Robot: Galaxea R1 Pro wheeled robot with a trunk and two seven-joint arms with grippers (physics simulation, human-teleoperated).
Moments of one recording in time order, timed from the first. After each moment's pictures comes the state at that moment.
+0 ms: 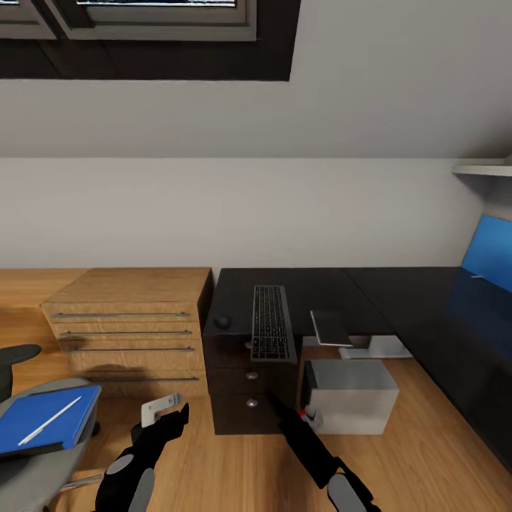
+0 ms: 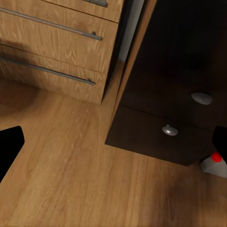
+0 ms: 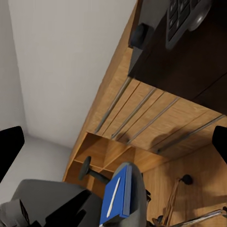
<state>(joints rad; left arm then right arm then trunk) -0.08 -0.10 0.00 -1.44 0.21 0.41 0.23 -0.22 0.05 0.26 -0.94 -1.08 0.11 0.53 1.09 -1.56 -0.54</state>
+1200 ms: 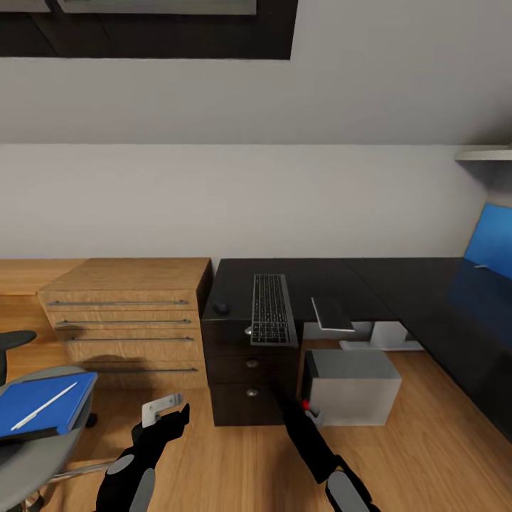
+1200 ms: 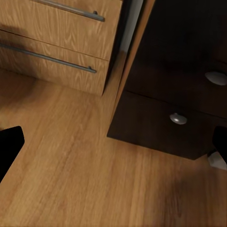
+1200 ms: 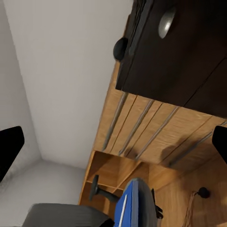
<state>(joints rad) -0.08 -0.10 -0.01 -1.44 0.21 0.41 0.23 -0.22 0.07 0.25 -0.95 -1.21 0.08 0.53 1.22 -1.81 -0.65</state>
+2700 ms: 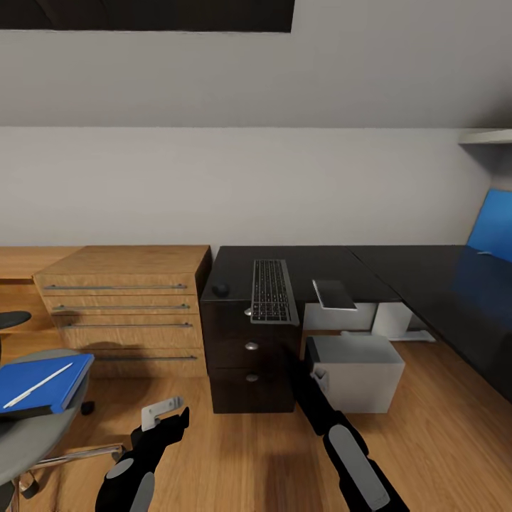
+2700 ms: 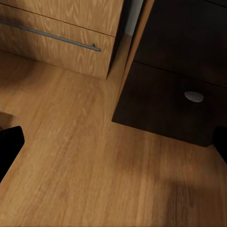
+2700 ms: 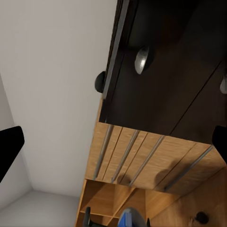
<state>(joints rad) -0.07 -0.10 -0.01 -1.44 0.21 0.41 0.24 -0.30 0.07 0.24 -1.16 -1.32 0.09 0.20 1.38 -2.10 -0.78</state>
